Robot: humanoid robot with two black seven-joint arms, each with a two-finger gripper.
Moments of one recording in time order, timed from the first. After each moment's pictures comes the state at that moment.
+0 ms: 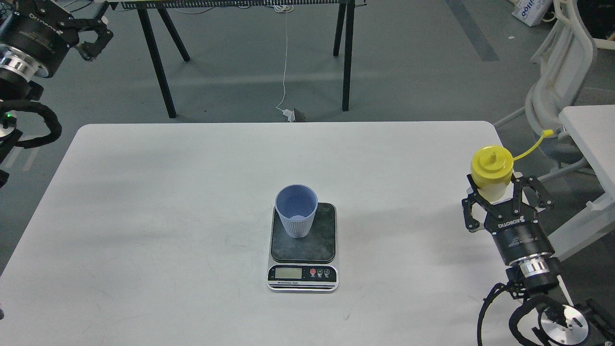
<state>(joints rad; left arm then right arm) -0.90 0.64 -0.78 -0.73 -0.21 -0.48 -0.18 -0.01 -0.41 1.24 1.35 -0.08 0.49 0.30</state>
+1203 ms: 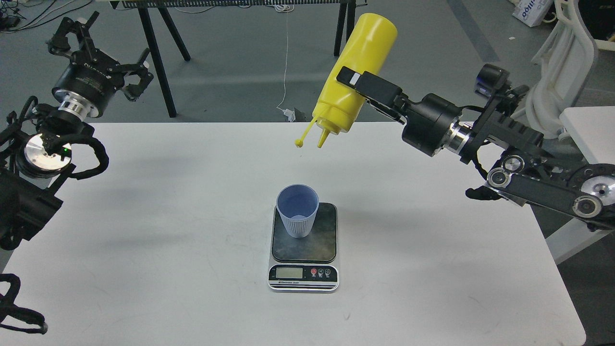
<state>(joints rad) -0.81 0.47 -0.81 -0.64 -0.22 -0.49 -0.19 1.08 -0.56 0.07 1.38 -1.00 -0.25 0.43</state>
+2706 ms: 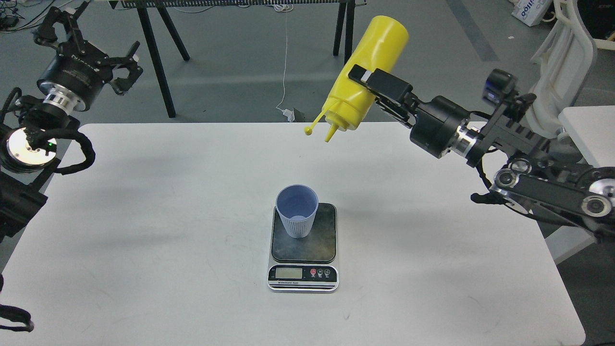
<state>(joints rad) -0.83 0.54 -0.80 -0.66 -0.21 -0.49 -0.18 0.98 -0.70 0.19 1.48 -0.58 -0.15 0.43</state>
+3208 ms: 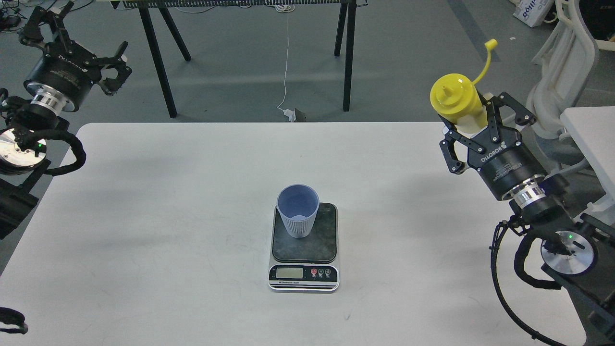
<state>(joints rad) -0.82 0.53 -0.80 -0.66 -0.22 -0.49 -0.19 0.22 -0.61 0.86 1.51 0.16 0.26 0.43</state>
